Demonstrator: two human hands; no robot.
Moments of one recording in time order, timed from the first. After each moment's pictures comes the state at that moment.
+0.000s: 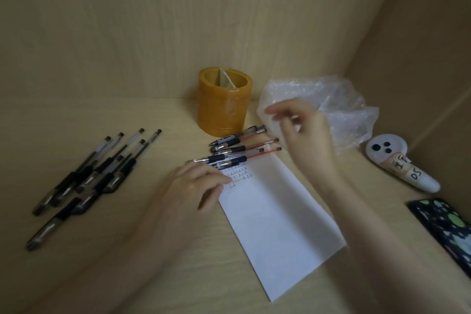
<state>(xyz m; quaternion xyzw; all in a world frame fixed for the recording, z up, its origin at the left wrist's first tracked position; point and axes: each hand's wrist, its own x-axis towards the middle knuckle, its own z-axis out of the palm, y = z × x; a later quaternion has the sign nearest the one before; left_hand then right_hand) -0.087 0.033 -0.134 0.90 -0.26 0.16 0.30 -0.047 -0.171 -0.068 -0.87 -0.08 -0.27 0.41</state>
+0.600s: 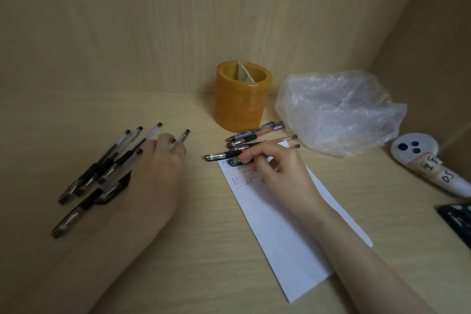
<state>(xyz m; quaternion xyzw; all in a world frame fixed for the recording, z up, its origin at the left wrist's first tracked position) -0.069 0.069 -0.122 0.99 -0.04 0.13 0.09 -0.069 -0.134 -0.120 -0.85 -0.12 -0.07 0.50</state>
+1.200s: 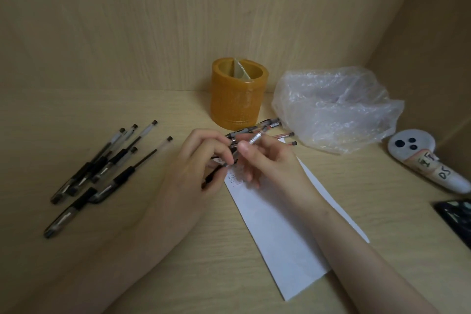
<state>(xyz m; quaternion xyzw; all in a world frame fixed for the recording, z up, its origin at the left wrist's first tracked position) -0.091 0.036 -0.110 0.84 -0.26 0.21 0.43 -0.068 -0.128 -0.118 -0.68 -0.08 0.04 0.73</state>
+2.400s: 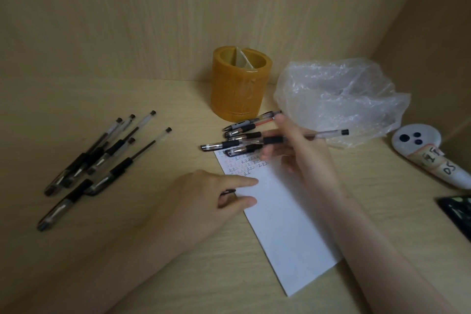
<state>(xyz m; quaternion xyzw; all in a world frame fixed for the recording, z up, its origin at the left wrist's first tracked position) -0.104 0.032 -0.123 0.90 -0.22 -0.02 0.37 -0.059 -0.154 -0.112 -0.69 0.03 -0.03 0.73</state>
